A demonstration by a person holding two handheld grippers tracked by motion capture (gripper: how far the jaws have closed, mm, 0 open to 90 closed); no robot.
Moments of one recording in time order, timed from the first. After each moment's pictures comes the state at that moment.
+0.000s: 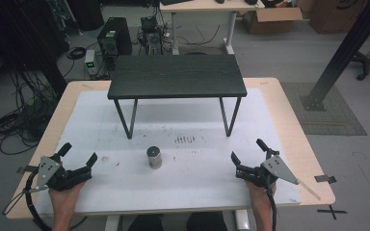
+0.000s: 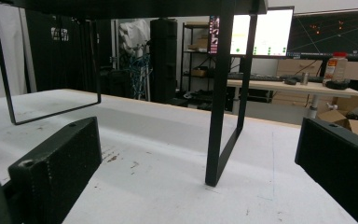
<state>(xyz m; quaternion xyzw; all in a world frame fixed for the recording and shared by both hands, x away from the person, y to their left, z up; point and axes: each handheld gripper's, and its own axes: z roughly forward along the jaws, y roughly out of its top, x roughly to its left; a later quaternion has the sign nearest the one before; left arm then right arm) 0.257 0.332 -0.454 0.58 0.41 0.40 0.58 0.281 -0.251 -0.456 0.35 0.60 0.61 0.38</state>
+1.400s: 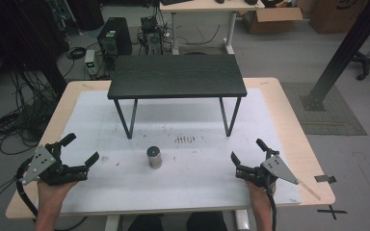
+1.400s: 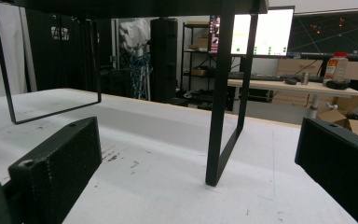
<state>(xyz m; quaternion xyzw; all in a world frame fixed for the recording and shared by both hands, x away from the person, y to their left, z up) 0.253 0.322 -0.394 0.65 0.31 0.34 0.60 0.281 -0.250 -0.456 0.35 0.60 0.61 0.38</state>
